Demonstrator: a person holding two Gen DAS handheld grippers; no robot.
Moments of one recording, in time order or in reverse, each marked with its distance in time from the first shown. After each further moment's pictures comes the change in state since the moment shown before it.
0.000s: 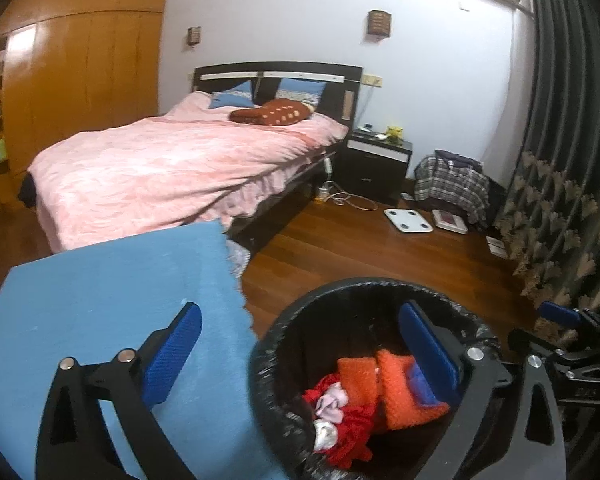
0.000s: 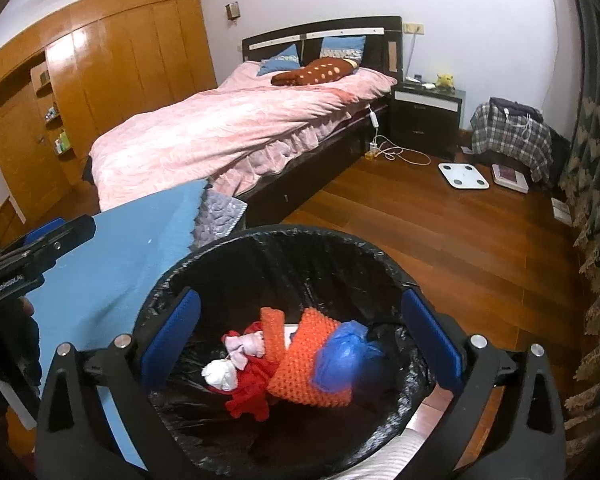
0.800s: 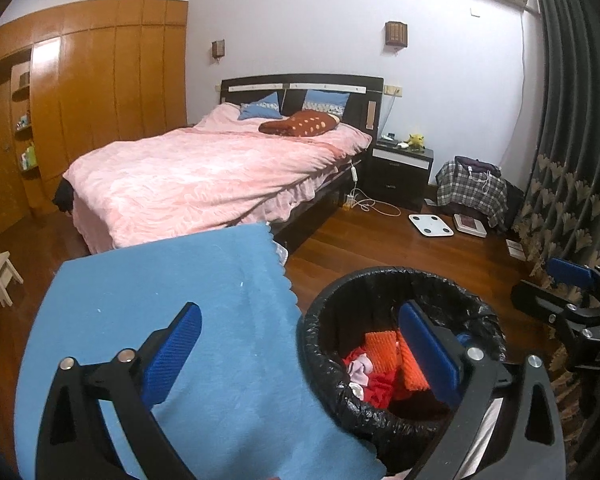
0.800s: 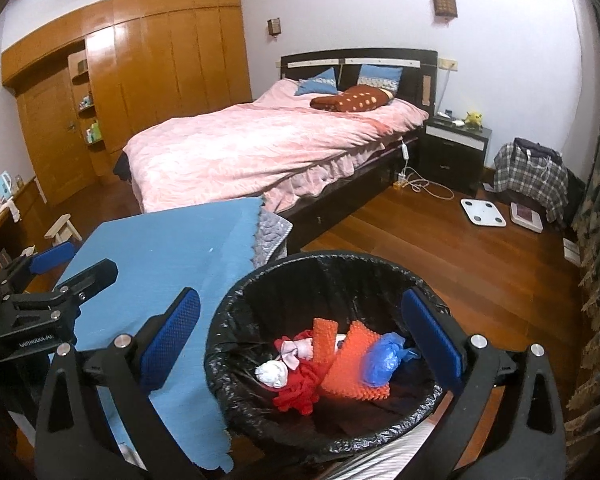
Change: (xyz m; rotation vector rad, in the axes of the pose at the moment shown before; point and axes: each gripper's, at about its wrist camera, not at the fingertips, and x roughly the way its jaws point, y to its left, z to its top) left arm -0.093 0.016 -0.021 0.006 -0.040 0.093; right arm -0.076 0.073 0.010 -0.108 -0.078 0.064
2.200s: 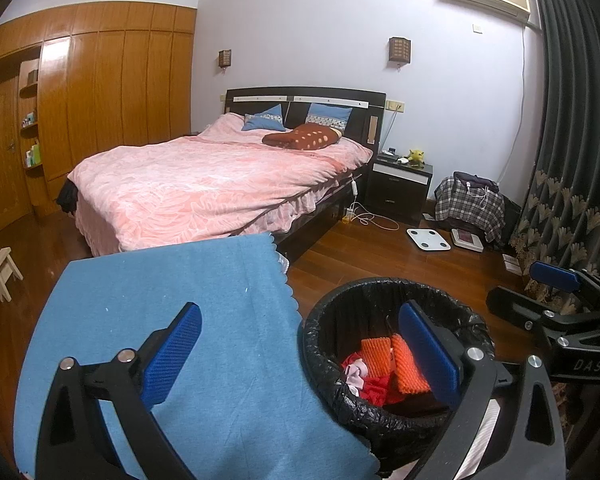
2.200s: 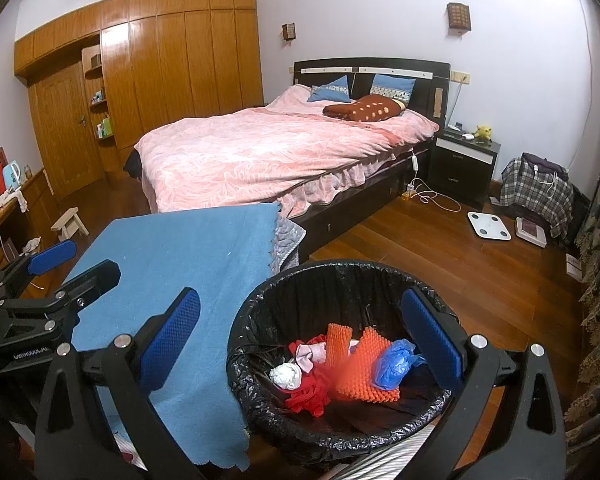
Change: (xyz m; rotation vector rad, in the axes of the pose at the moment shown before) left arm -0.025 0.006 -0.003 -0.025 -0.044 -0.008; right arm -0.018 0.021 0.006 -0.027 -0.021 0.015
